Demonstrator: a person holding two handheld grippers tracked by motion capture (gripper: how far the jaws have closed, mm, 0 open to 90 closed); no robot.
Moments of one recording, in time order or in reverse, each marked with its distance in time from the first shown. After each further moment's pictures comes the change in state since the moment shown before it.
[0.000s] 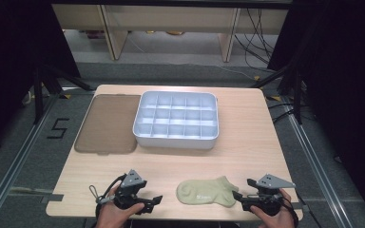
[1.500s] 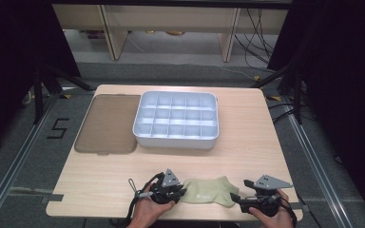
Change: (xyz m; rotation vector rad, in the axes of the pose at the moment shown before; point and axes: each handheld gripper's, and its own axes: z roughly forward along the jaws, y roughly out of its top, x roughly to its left) left arm -0.038 0.023 0.072 0.047 0.029 0.152; right arm 0.004 0.000 0.004 0.009 0.052 -0.017
